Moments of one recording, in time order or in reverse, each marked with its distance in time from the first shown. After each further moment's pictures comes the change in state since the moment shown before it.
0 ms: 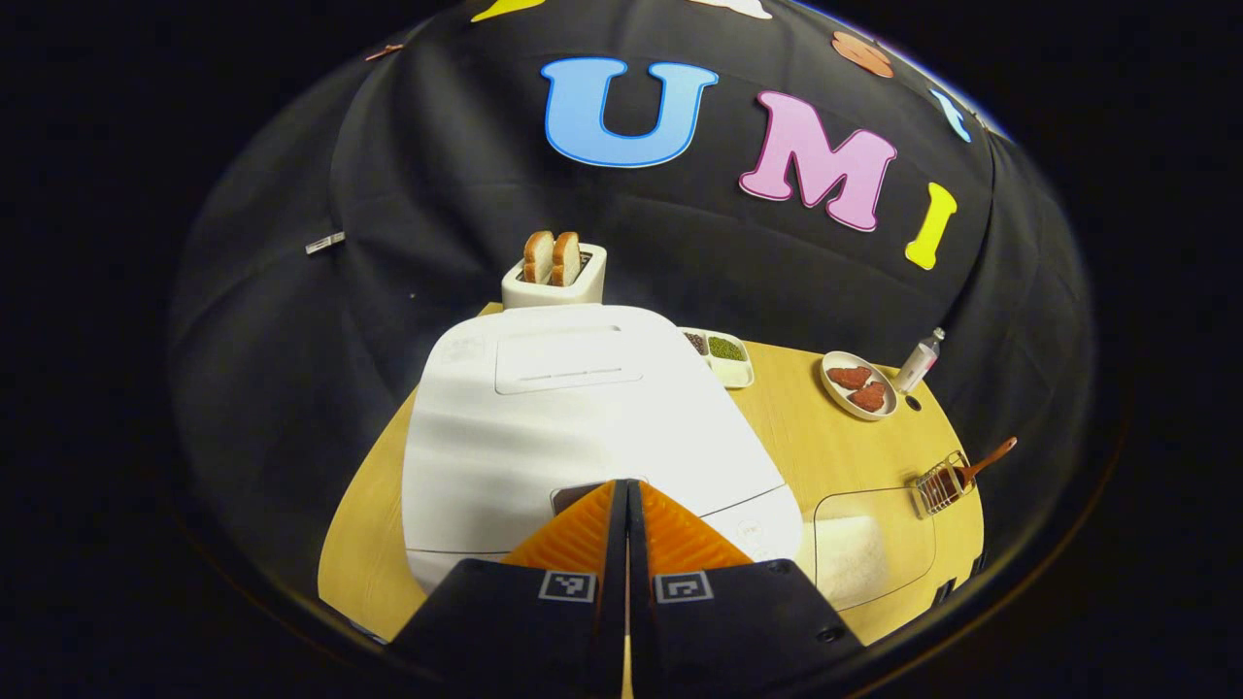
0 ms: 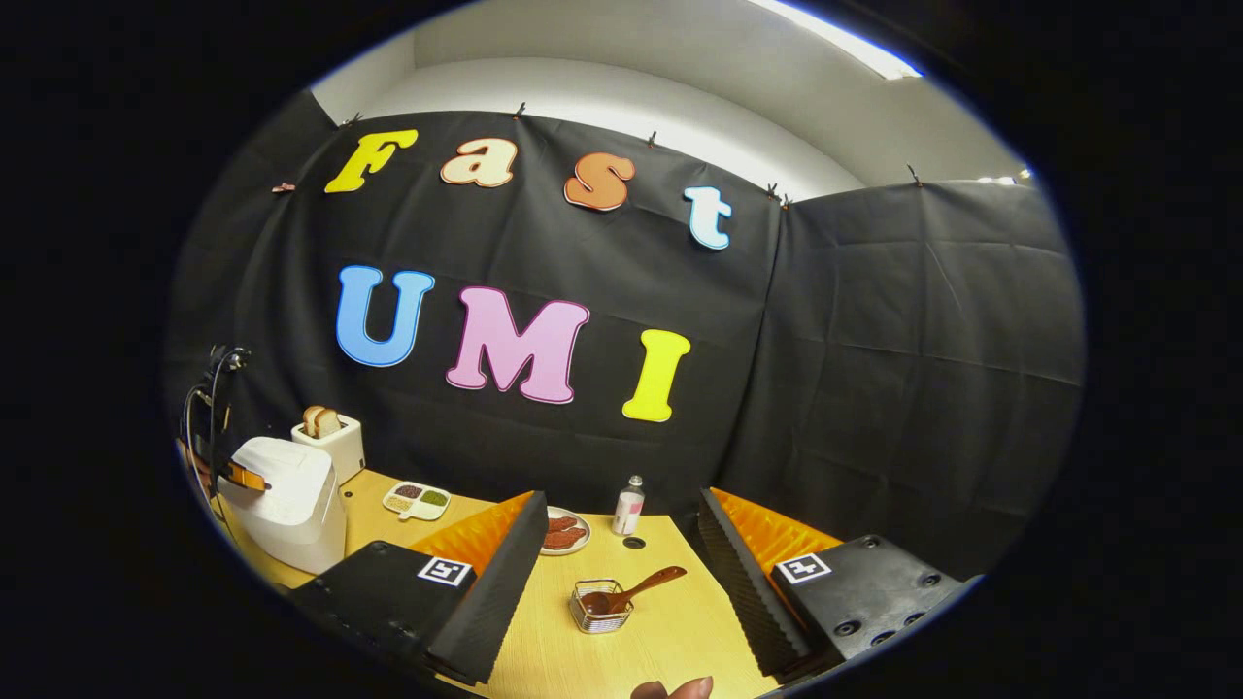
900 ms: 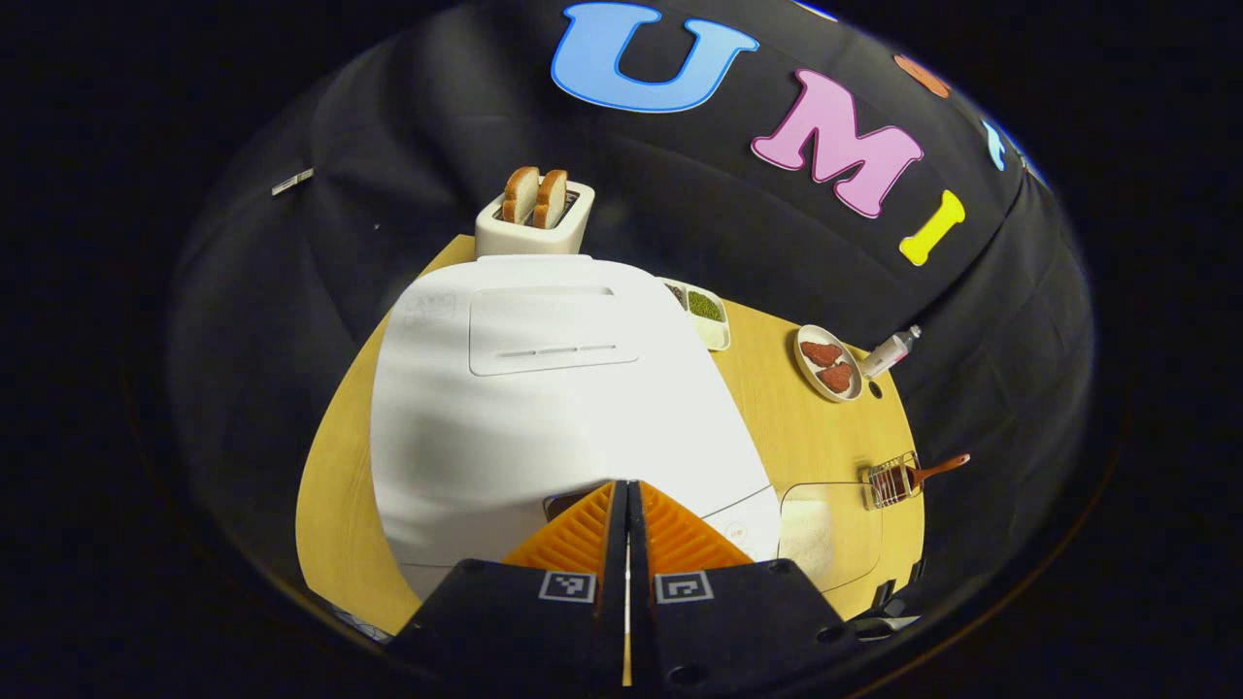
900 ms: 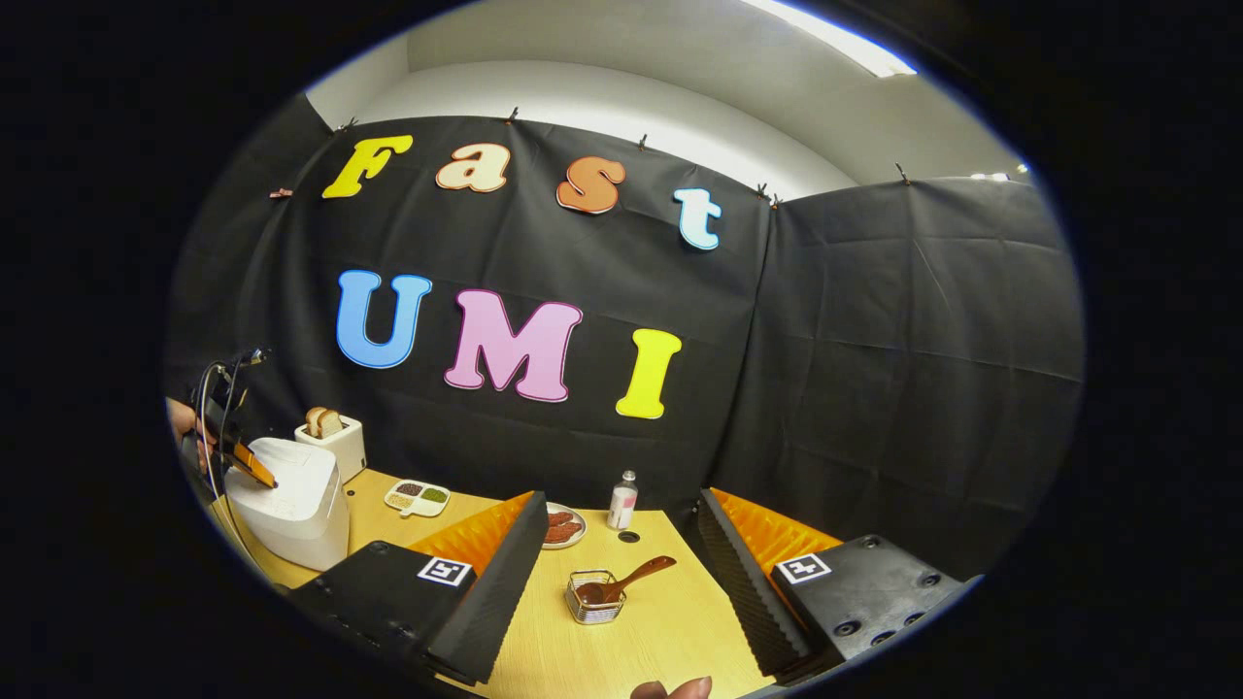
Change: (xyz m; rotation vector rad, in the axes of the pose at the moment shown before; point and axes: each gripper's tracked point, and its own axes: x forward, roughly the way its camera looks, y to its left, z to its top) left arm 0.005 -0.003 0.005 -0.079 0.232 -0.126; right arm -0.027 -0.015 -0.002 0.017 0.007 -0.013
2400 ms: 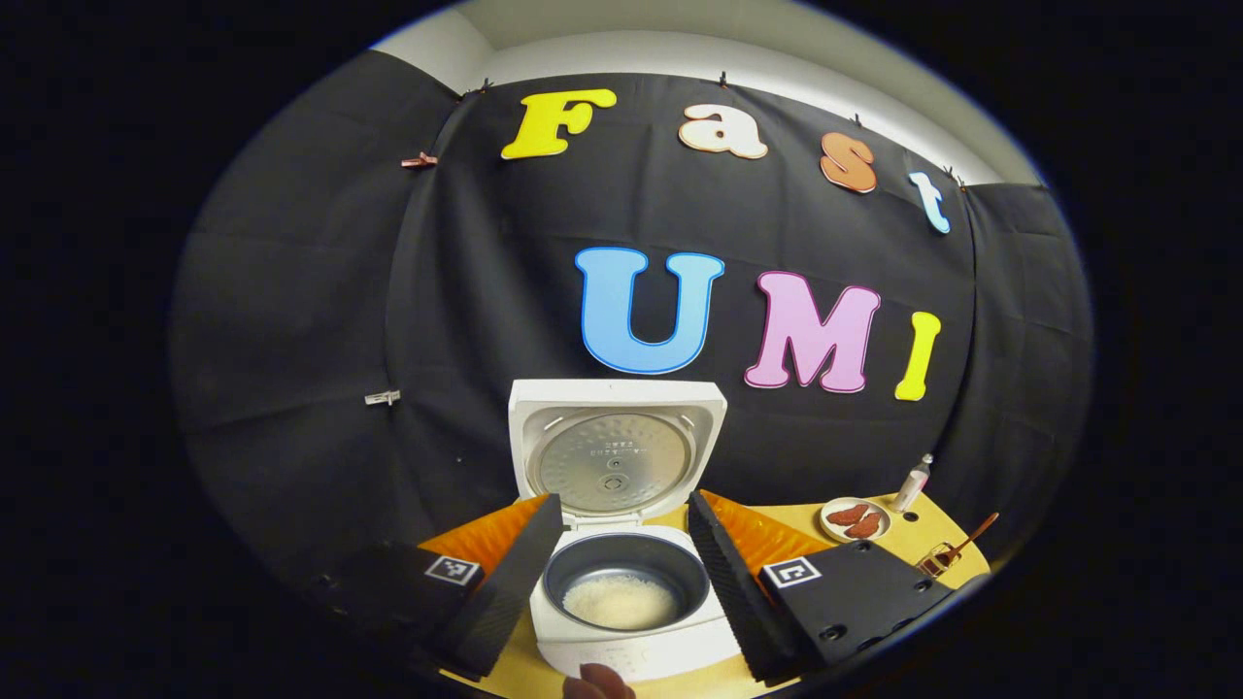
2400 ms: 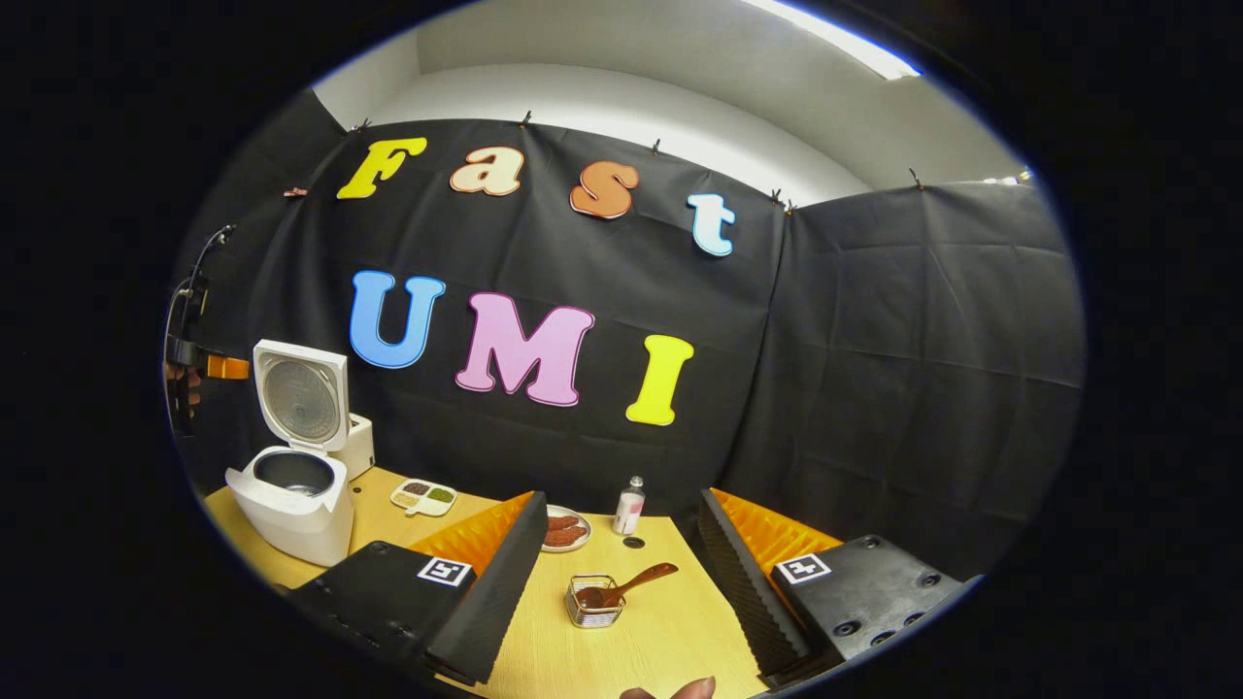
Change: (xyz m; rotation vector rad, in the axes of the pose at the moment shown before) left arm -0.186 -0.011 0.092 0.129 -0.785 0.154; right arm 0.010 -0.004 -0.004 -0.016 -0.011 0.061
